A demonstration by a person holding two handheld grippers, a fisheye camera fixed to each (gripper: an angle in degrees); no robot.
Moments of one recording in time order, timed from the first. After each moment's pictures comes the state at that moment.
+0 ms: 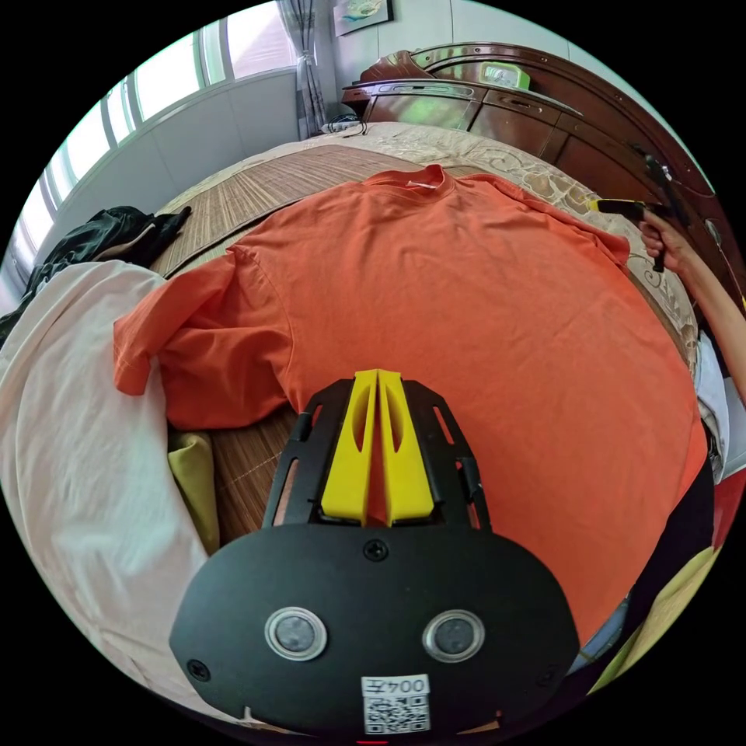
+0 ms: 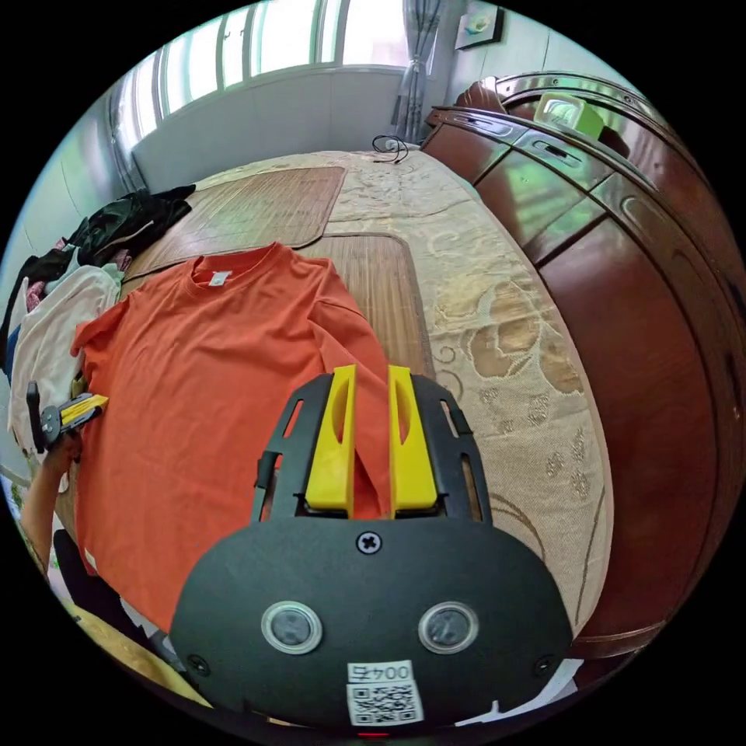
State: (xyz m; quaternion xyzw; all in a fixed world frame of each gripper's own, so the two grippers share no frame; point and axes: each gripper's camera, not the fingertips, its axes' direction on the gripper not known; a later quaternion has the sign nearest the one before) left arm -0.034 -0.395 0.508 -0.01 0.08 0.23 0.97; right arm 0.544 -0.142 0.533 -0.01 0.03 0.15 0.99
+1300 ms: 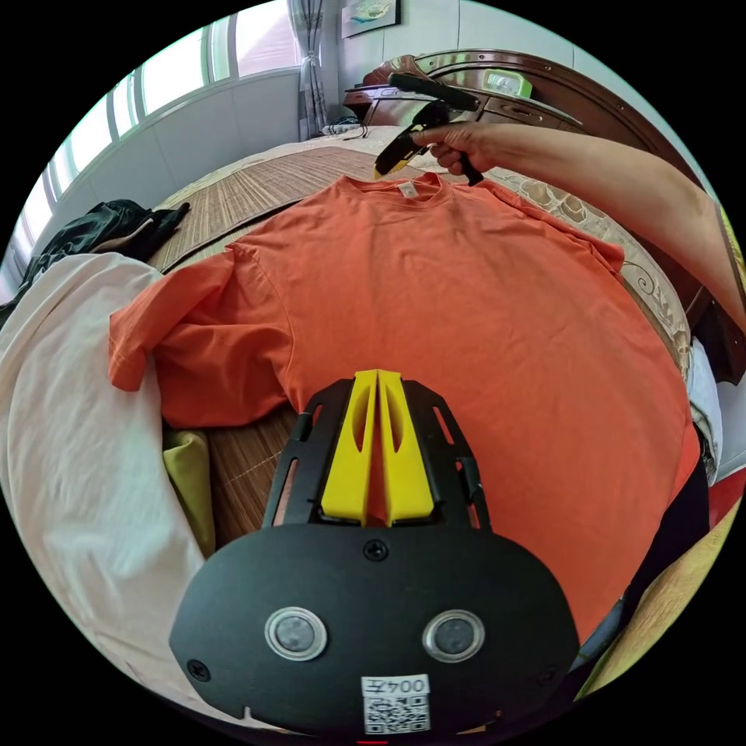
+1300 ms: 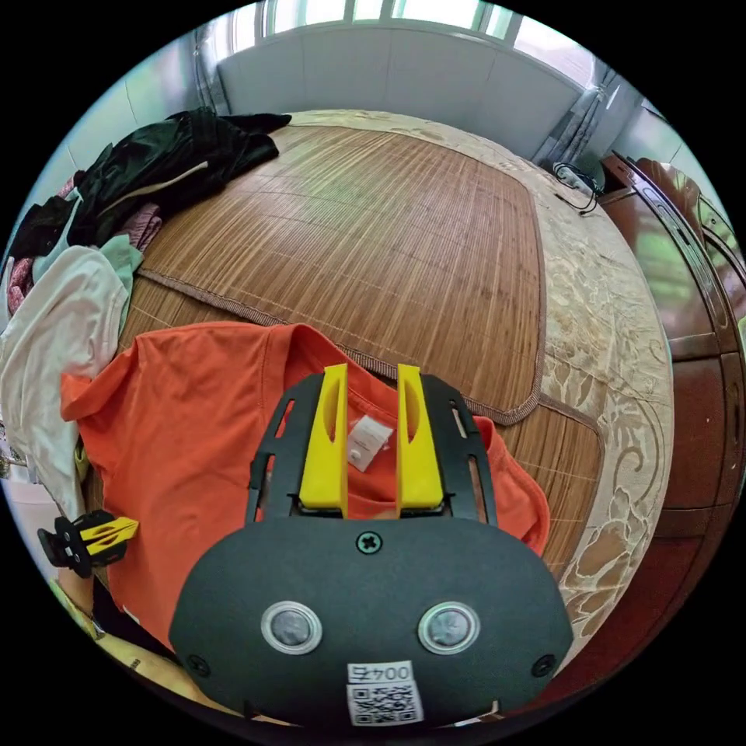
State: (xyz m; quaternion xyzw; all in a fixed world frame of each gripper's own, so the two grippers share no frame) left arm -0.064 -0.392 0.517 0.00 0.10 0.22 0.97; right arm 0.407 -0.463 0.687 -0.06 -0.02 0.00 1.00
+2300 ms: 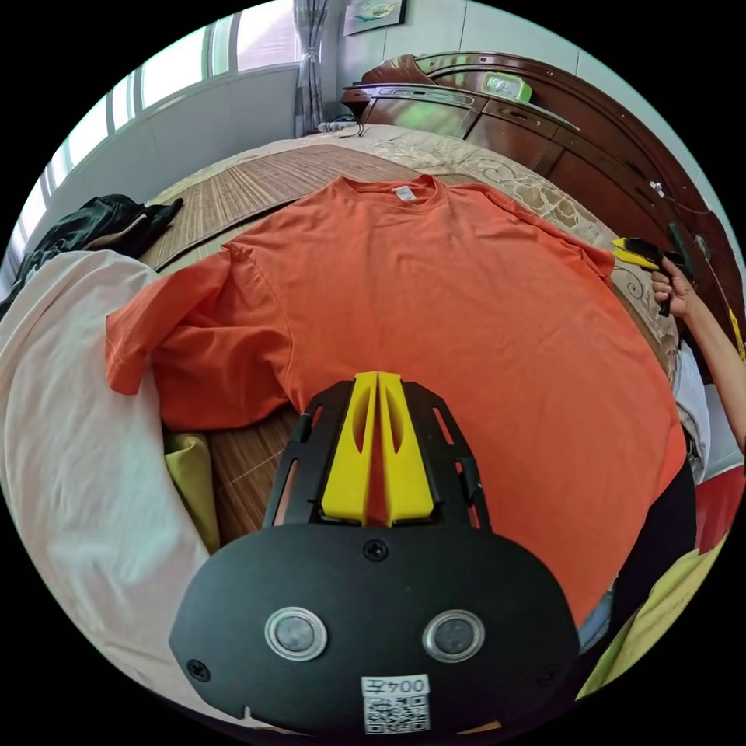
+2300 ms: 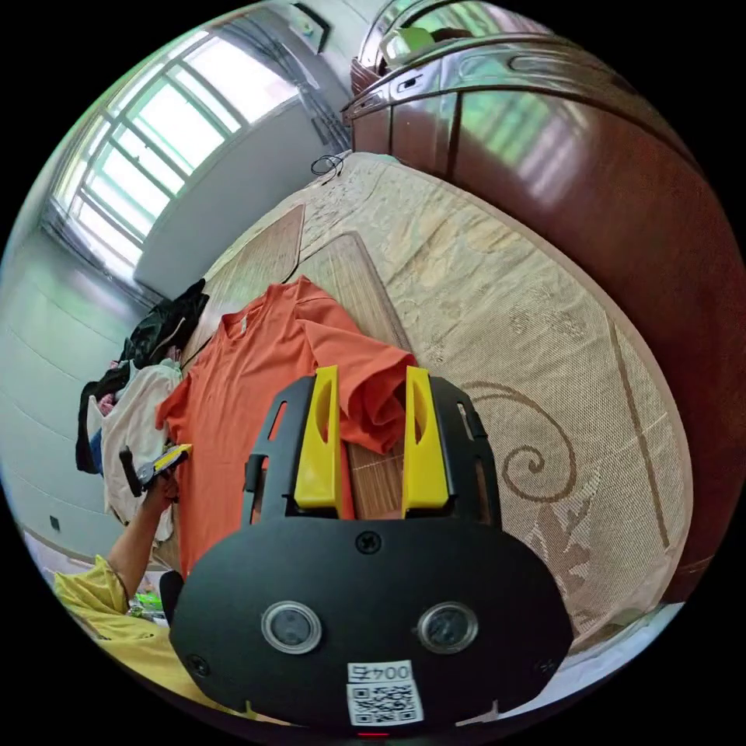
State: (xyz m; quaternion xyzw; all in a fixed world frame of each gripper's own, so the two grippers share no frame) left arm -0.069 -0.398 0.511 -0.04 0.13 0.22 0.96; right arm 0.700 0.033 0.498 0.05 -0.16 0.37 0.92
